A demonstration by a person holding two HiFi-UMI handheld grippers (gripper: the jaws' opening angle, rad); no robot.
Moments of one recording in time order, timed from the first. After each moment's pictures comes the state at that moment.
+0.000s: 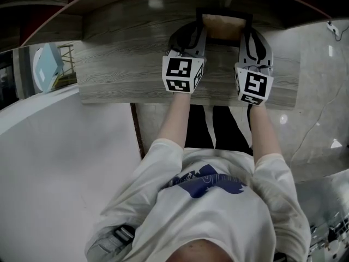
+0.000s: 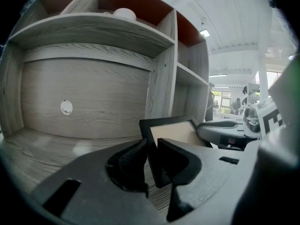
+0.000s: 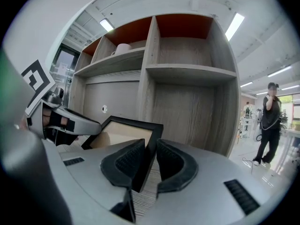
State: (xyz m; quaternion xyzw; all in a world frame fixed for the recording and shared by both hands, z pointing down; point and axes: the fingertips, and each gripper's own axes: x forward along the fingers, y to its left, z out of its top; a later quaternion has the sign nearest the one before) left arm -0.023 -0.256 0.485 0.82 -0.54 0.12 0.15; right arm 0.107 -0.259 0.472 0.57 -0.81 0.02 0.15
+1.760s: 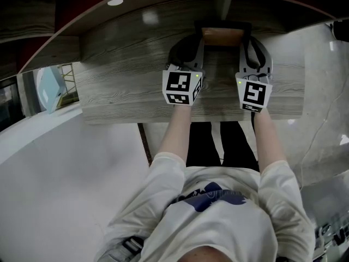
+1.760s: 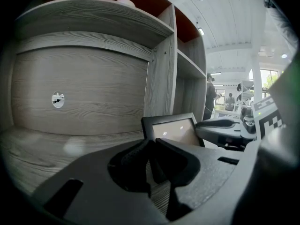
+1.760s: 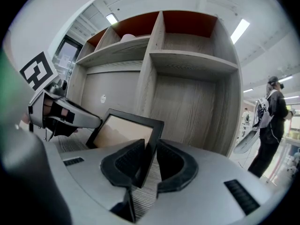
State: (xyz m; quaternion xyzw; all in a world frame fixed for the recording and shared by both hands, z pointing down) left arm -0.023 -0.272 0.520 0.84 -0.51 0.12 0.14; right arm 0.108 -0.272 0.509 0.58 -0.80 -0.01 0.17
